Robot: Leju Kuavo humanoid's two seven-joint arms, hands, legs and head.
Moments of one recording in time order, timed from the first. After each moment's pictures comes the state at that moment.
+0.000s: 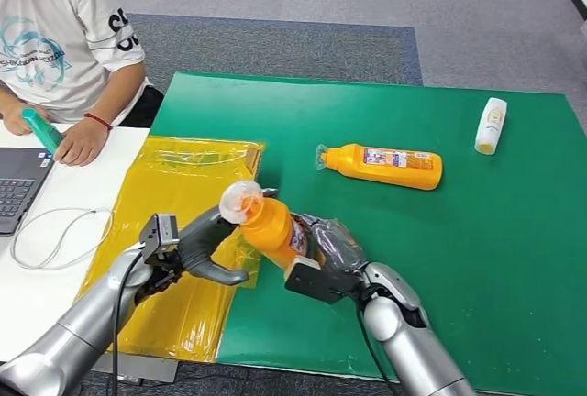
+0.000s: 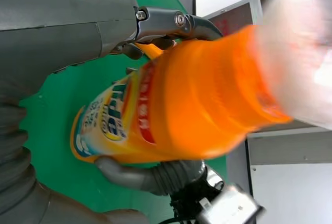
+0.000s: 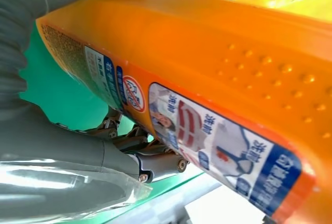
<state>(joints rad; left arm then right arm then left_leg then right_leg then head) -0.42 0.19 -0.57 -1.18 0.03 -0.65 -0.62 -0.27 0.13 0.44 -1.23 0.67 -0.01 -0.32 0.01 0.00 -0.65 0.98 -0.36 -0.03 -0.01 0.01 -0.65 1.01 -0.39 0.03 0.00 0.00</state>
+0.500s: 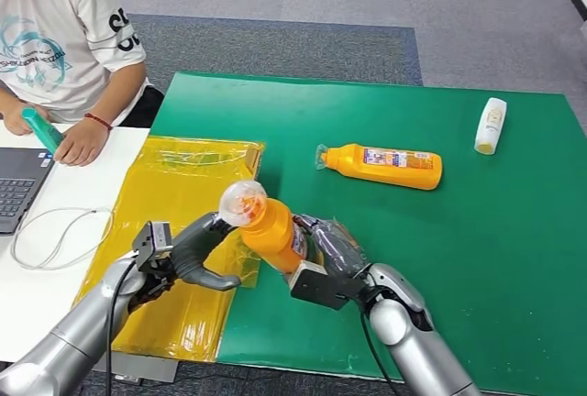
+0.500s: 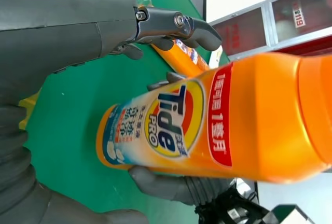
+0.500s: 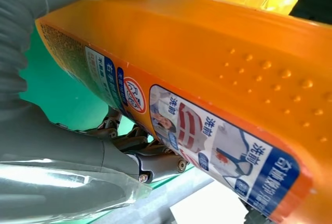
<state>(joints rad) -0.38 0.20 -0.53 -1.18 0.02 -0.66 -0.62 -0.25 0.09 0.47 -1.31 0.61 0.03 -0.33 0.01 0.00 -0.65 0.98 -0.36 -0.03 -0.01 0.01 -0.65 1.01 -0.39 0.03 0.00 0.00</state>
